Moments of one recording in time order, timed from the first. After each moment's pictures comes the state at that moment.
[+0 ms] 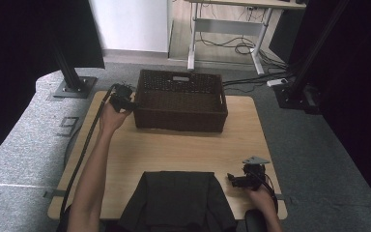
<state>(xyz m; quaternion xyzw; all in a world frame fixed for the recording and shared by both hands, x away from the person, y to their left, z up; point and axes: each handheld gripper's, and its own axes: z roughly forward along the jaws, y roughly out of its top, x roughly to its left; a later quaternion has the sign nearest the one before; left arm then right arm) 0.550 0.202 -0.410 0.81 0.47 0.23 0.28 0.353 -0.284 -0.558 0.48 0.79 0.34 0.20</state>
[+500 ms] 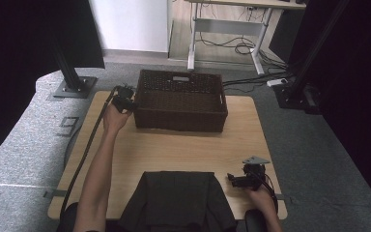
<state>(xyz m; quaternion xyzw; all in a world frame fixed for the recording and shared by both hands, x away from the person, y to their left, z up) 0.566 0.201 -0.433 0.80 0.49 0.23 0.27 0.353 -0.284 -0.558 0.48 0.79 0.34 0.20</state>
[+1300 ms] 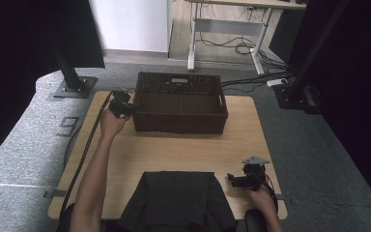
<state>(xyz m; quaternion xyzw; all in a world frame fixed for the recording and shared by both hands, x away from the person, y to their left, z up) 0.543 0.211 -0.435 0.79 0.49 0.21 0.30 0.353 -0.284 -0.558 0.48 0.79 0.34 0.20</state>
